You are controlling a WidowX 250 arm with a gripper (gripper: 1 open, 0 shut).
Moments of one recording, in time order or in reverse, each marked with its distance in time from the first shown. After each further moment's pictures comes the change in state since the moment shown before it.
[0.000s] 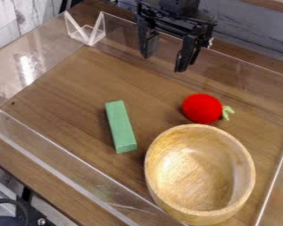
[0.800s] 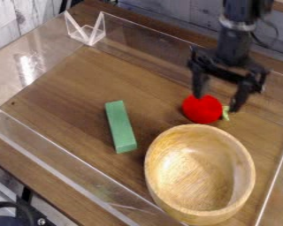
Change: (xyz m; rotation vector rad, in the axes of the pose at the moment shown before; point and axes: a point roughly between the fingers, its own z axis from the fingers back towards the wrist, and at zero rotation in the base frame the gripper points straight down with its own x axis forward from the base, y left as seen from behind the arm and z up) arm 0.032 -0.081 -0.066 -0.058 0.066 -0.031
